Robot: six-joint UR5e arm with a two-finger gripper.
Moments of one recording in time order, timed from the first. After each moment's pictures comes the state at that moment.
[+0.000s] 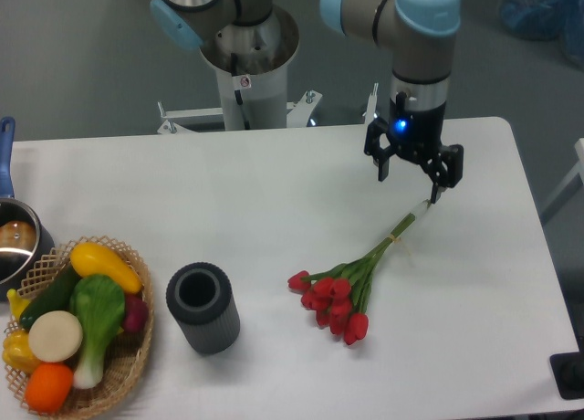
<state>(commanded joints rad) 2.77 -1.74 -1.86 -0.86 1.39 1.42</state>
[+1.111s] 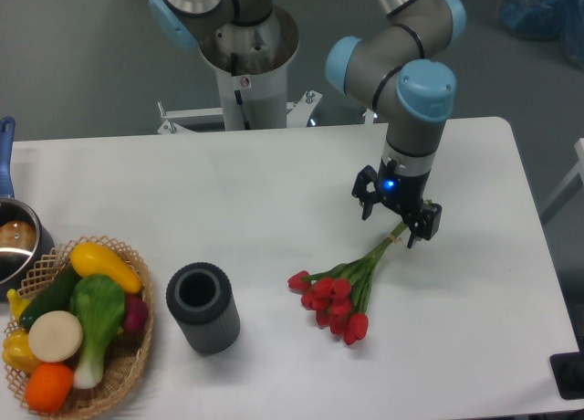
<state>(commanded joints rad) 2.73 -1.93 -1.84 -0.81 1.39 1.43</state>
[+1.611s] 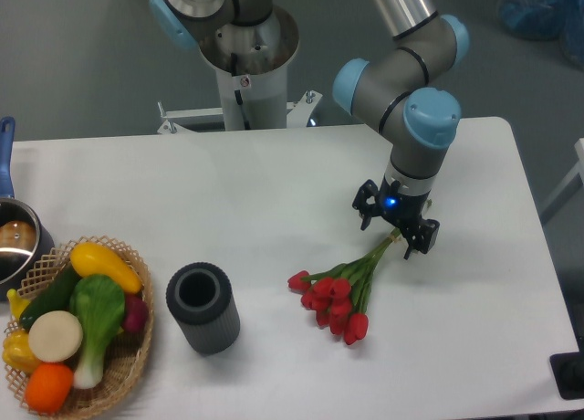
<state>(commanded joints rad) 2.73 -1.98 -1.85 -0.81 1.38 1.43</state>
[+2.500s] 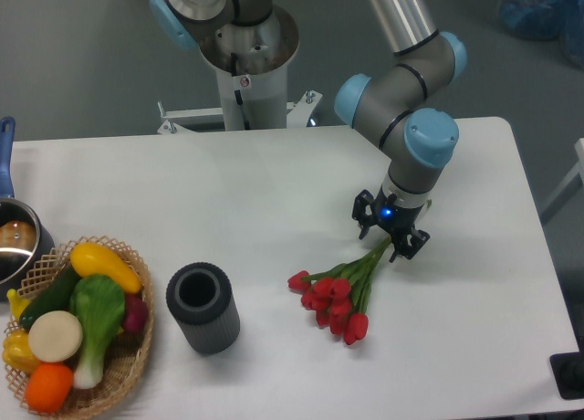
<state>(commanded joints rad) 2.73 -2.02 -1.84 -0.81 1.39 1.46</state>
